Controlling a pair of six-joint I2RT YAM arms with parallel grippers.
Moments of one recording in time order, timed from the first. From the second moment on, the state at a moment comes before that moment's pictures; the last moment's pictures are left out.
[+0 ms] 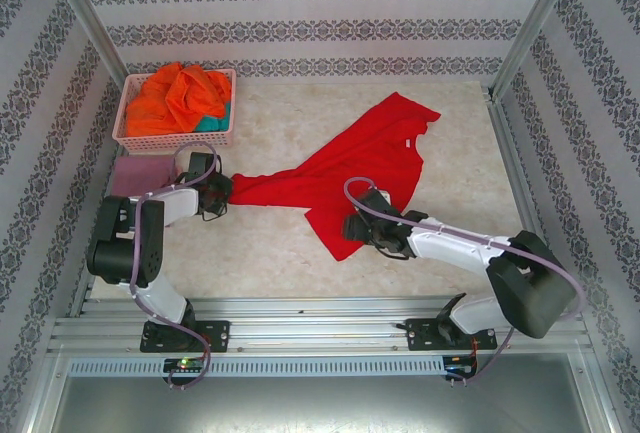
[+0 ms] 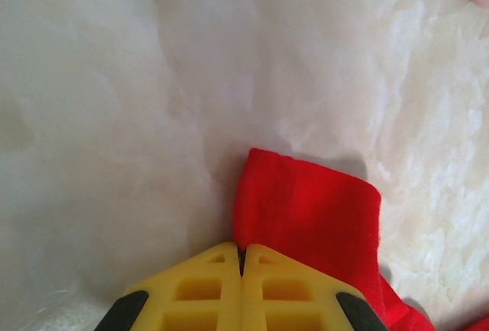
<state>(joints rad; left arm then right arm) -0.06 1.67 0.78 -0.07 0.05 -1.21 0.70 1.39 0.66 -0.34 0.13 0.80</state>
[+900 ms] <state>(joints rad) -0.05 1.65 0.76 -0.05 0.03 -1.20 0.86 1.66 0.87 -0.52 0.22 0.82</state>
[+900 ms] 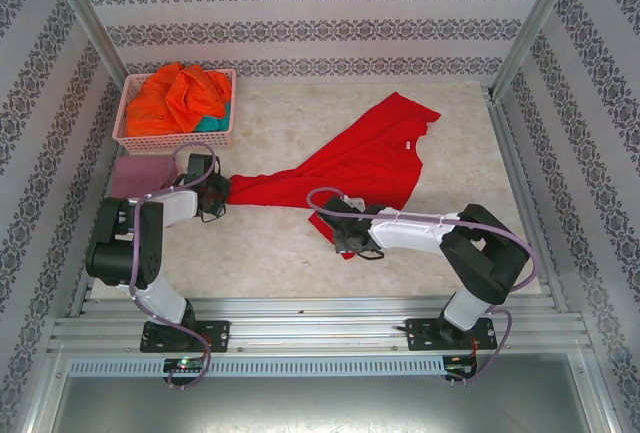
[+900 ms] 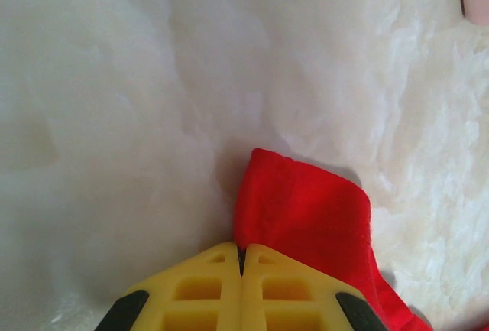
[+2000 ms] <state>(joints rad) -0.02 1.12 1.20 -0.08 -0.16 -0.87 0.50 0.81 1.32 -0.37 0.53 -0.04</state>
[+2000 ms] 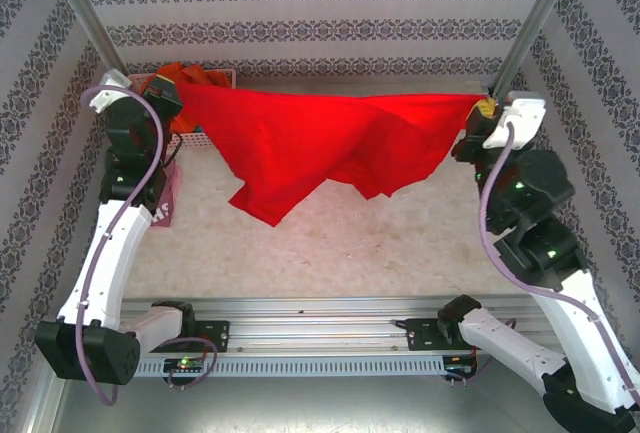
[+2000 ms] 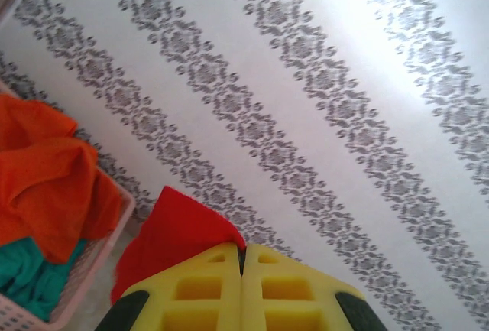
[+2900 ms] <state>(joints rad) -0.05 2.04 2.09 -0.22 0.00 -0.87 0.04 1.67 1.84 -0.36 0.06 0.08</state>
